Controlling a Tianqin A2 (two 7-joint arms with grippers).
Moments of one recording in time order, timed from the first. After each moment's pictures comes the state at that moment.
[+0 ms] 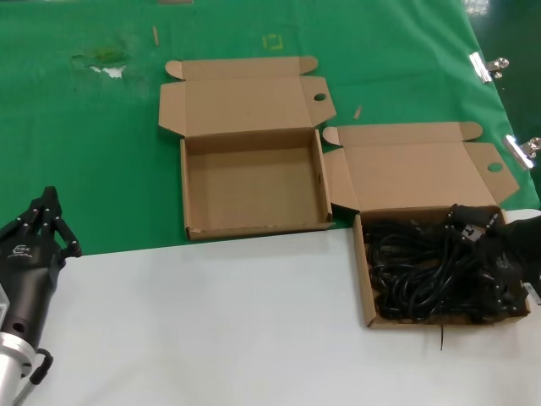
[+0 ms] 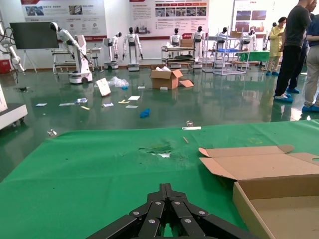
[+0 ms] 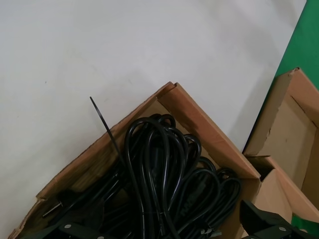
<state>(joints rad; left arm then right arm) 0.00 -0.30 1.60 -1.60 -1.80 0.00 0.00 0.81 0.78 -2.05 0.89 1.49 -1.20 -1.12</state>
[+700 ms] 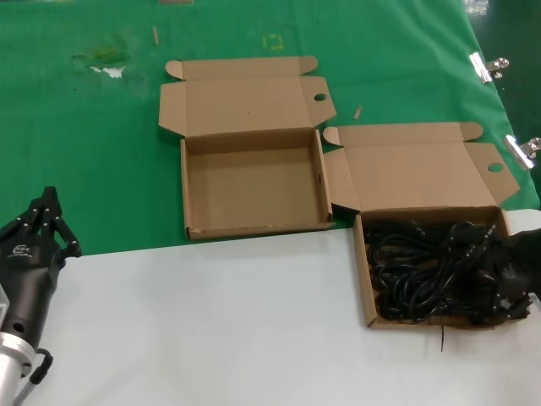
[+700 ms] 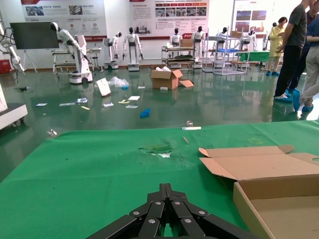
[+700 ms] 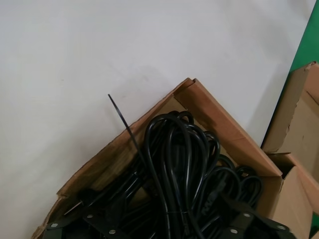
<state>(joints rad) 0.00 -0.30 1.60 -1.60 -1.80 0.00 0.00 0.80 0.77 -2.05 0.83 1.48 -1.20 -1.16</state>
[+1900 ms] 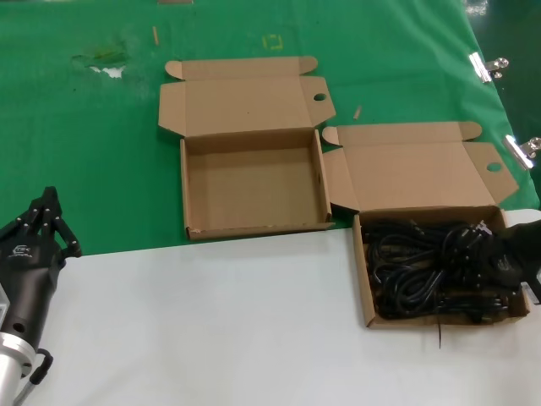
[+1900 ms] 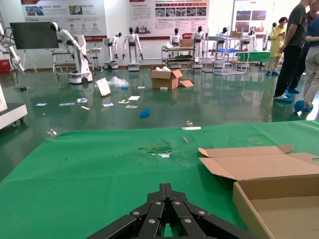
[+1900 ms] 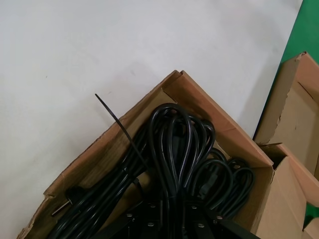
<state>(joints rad) 0.00 -0.30 1.60 -1.60 -1.80 0.00 0.00 0.83 0.75 -2.05 0.80 1.48 -1.18 -1.13</state>
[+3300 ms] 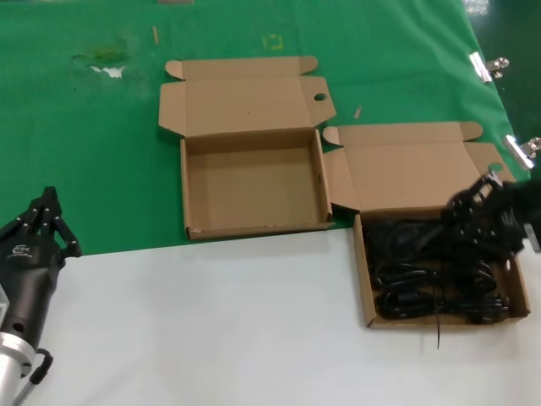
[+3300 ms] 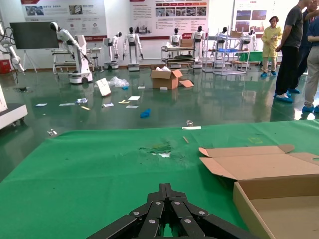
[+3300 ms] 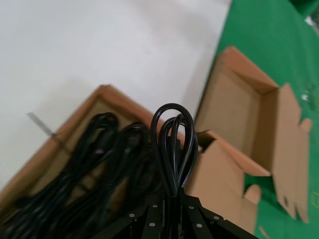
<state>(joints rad) 0.00 -0.30 1.60 -1.60 -1.80 0.00 0.00 0.80 0.85 -2.00 1.08 1.50 -1.20 -0.78</state>
